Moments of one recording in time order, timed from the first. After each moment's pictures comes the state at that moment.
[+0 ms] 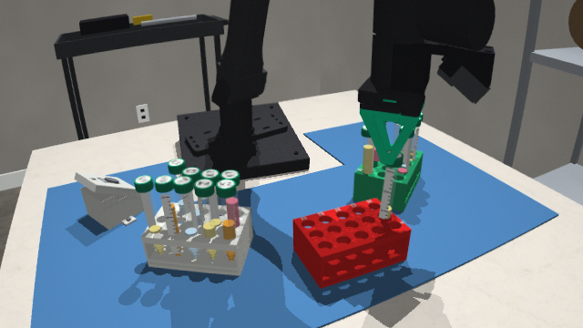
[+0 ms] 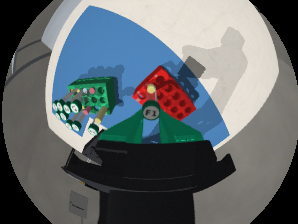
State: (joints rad) arm 0.16 1.81 1.67 -1.30 0.06 -0.49
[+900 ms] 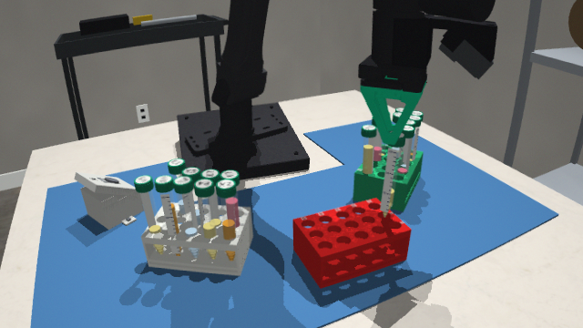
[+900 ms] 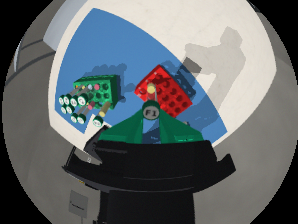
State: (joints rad) arm 0.16 1.80 1.77 -1.39 0.06 -0.49
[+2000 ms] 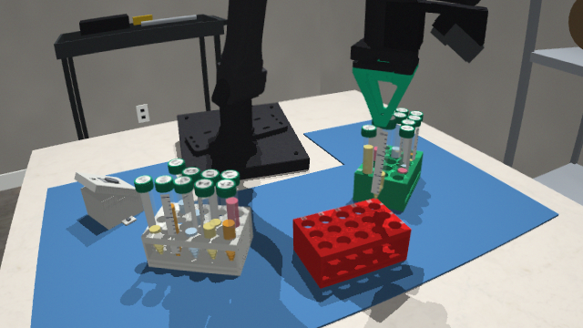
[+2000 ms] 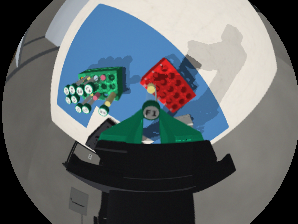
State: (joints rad) arm 0.18 1.76 1.78 -1.47 0.07 -0.47
